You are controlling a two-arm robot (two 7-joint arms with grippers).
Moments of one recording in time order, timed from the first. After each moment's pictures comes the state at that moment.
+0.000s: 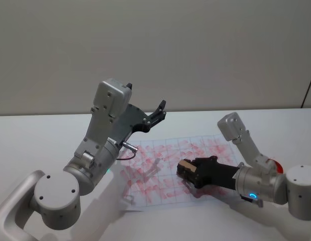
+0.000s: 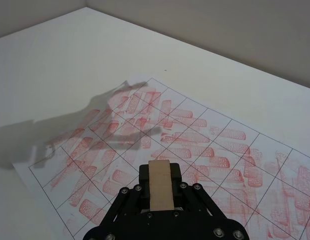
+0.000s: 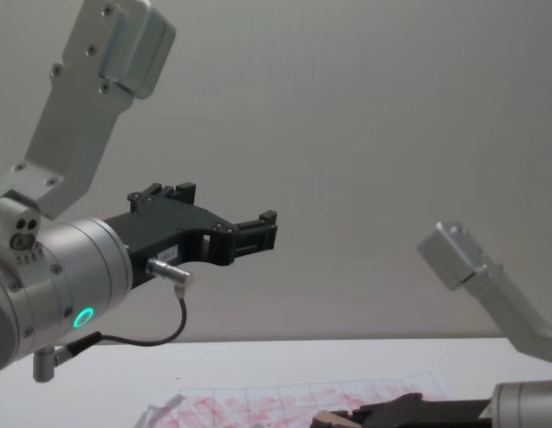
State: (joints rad) left arm -0.24 0.38 0.45 -1.63 -0.20 0.01 -0.01; right arm 0.38 0.18 -0.36 -1.13 0.13 0.19 0.73
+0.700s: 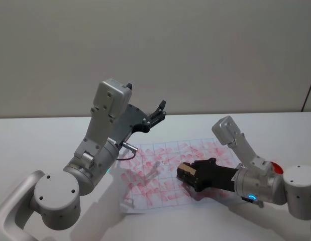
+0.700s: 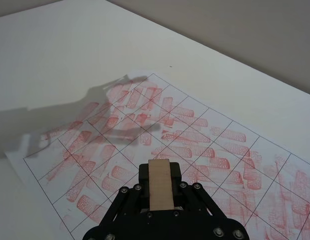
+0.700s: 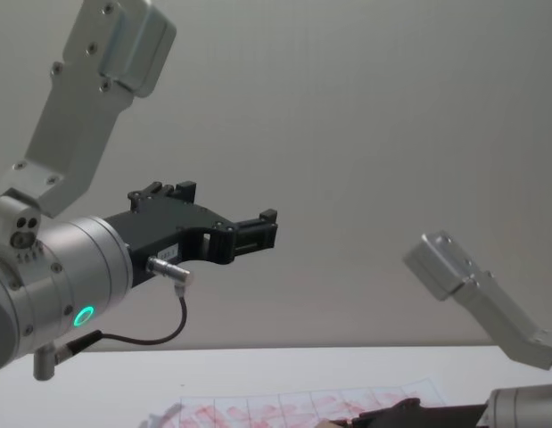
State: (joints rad) left arm -0.24 0.38 0.45 -1.63 -0.20 0.01 -0.01; right arm 0.40 0.18 -0.38 -1.10 0.07 0.19 0.74
